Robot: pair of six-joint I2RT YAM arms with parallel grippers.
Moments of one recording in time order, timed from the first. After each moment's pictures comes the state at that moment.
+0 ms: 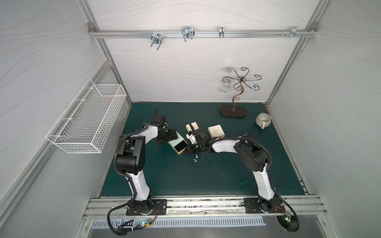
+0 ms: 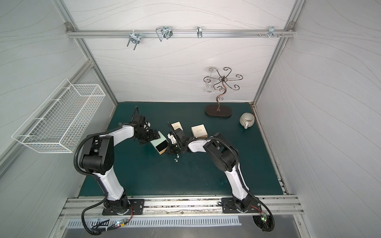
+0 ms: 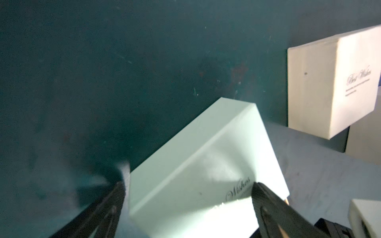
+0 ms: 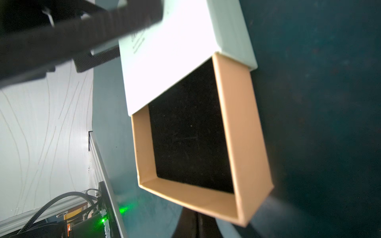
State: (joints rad) left arm -0.09 1.85 1.16 -0.53 0.28 -0.34; right arm 0.88 2.12 1.27 0.04 -0.51 0.70
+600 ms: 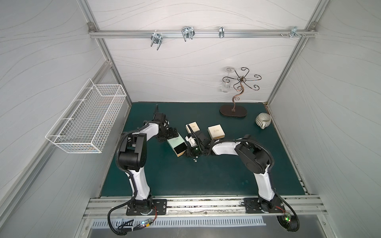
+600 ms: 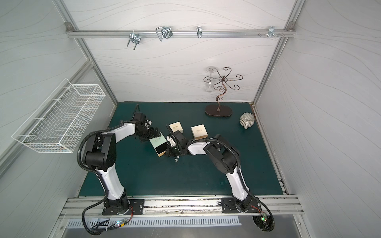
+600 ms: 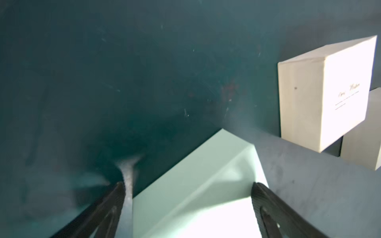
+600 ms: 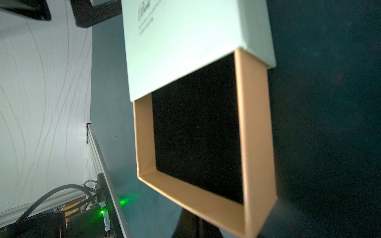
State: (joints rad) left arm -0.08 1.91 1.24 -0.56 0.31 -0.31; right arm 0.91 2.09 1.23 0.04 -0.49 0.71
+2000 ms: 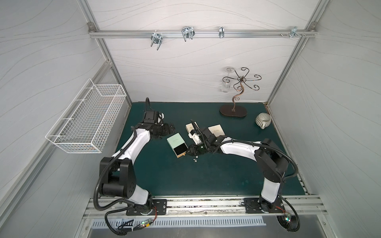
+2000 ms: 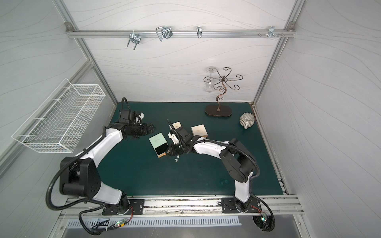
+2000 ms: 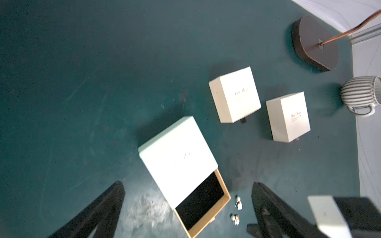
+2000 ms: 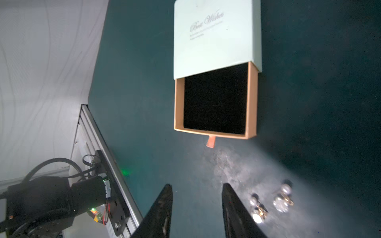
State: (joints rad) left arm -0.08 1.46 1.07 -0.59 0.29 -0.34; right arm 0.89 1.84 1.20 -0.25 -0.40 0.49
